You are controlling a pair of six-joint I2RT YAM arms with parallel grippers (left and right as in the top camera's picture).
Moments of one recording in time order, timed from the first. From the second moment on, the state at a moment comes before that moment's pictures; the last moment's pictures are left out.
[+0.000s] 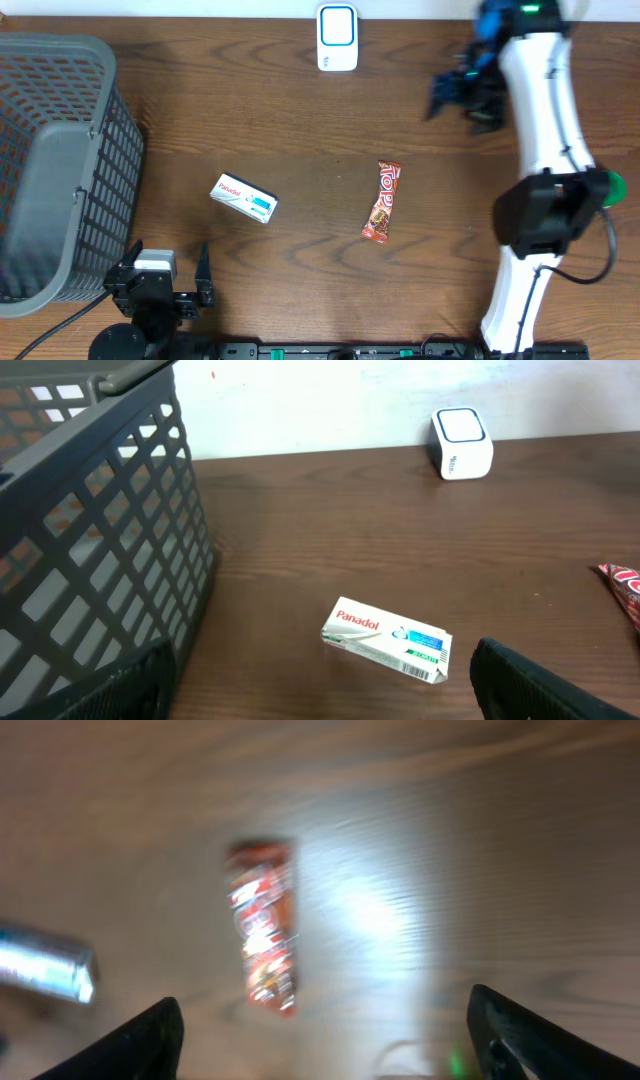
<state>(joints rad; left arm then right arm) -0.16 0.01 0.59 -0.87 -0.11 0.01 0.12 2.21 2.28 -1.69 -0.20 0.30</state>
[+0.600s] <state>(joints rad) -0.16 0.01 0.59 -0.87 -0.11 0.01 0.77 2.21 2.13 -1.69 0.13 0.65</state>
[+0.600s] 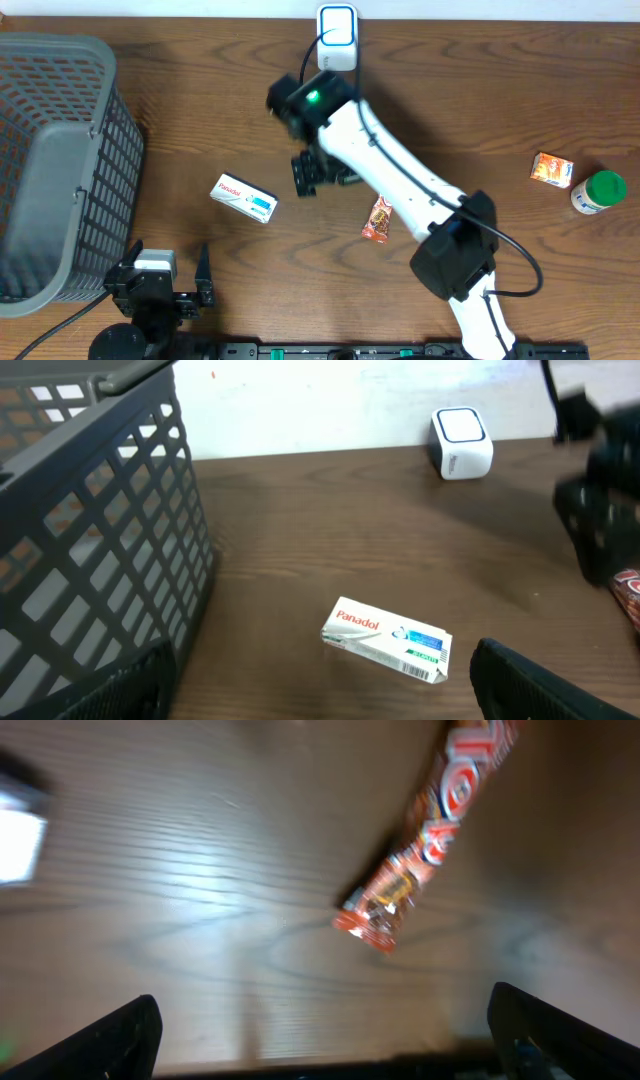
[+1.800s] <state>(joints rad) -0.16 0.01 0.59 -0.87 -0.11 0.01 0.78 2.21 1.68 -1.40 0.32 0.93</state>
